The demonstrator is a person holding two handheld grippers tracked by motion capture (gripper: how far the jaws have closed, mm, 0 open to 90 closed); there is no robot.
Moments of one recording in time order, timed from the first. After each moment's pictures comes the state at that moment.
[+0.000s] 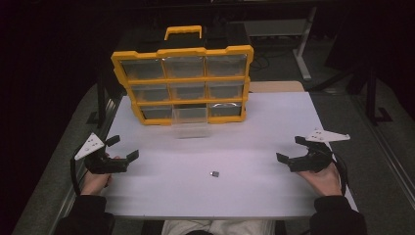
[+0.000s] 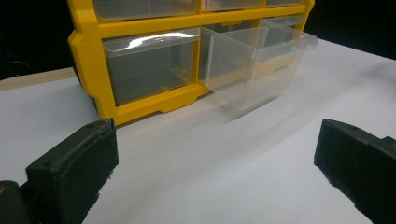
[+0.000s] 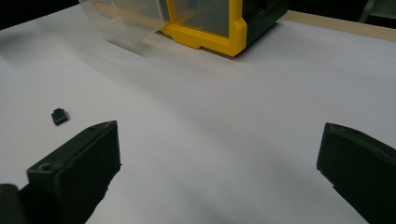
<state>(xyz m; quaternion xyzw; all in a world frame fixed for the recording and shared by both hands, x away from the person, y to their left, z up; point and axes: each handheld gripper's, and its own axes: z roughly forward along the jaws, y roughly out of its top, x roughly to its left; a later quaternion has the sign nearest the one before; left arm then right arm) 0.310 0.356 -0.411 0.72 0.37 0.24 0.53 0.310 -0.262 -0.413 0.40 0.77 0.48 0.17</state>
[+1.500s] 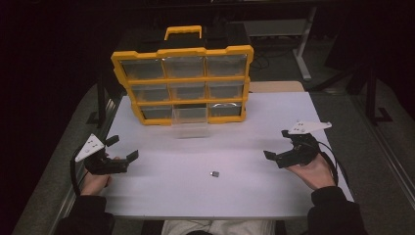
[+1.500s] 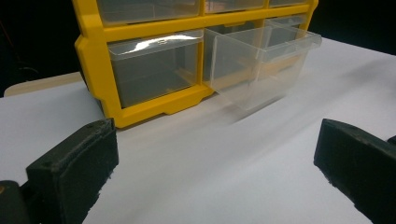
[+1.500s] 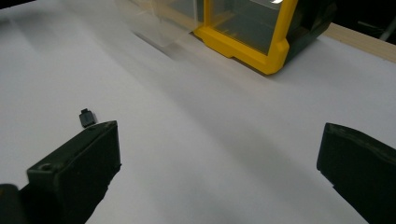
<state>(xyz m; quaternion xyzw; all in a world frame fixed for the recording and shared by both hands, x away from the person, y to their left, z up) 0.308 0.356 -0.412 0.72 0.37 0.26 0.53 0.320 -0.221 -0.381 0.35 0.81 0.44 0.16</state>
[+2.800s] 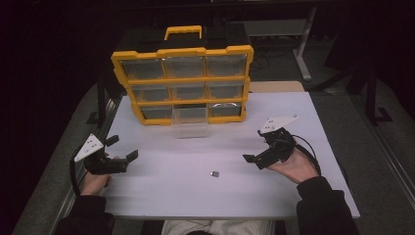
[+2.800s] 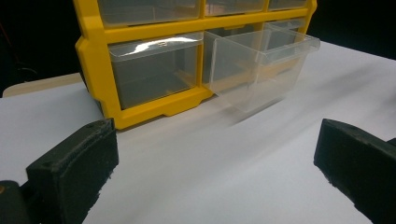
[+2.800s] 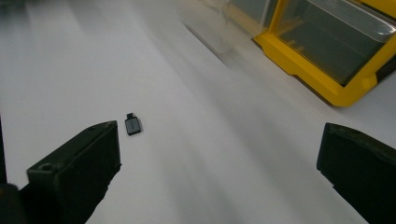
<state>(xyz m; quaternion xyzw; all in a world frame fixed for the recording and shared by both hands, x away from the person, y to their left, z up) 0.308 0.357 -0.412 0.72 0.37 0.25 0.54 0.329 -0.161 -0.364 0.27 0.87 0.41 0.12</state>
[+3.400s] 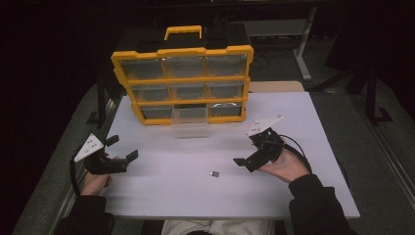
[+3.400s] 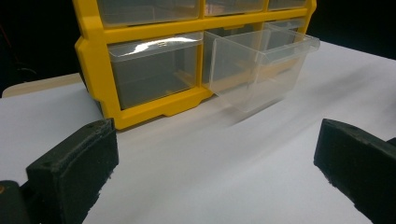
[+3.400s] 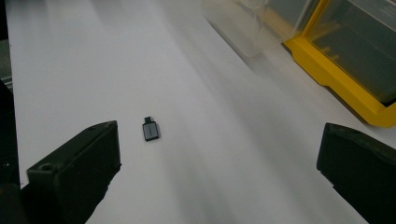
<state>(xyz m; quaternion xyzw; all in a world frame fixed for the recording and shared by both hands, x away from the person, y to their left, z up) 0.308 0.357 -0.413 0.72 0.37 0.25 0.54 0.331 -0.132 -0.365 0.23 0.89 0.39 0.10</state>
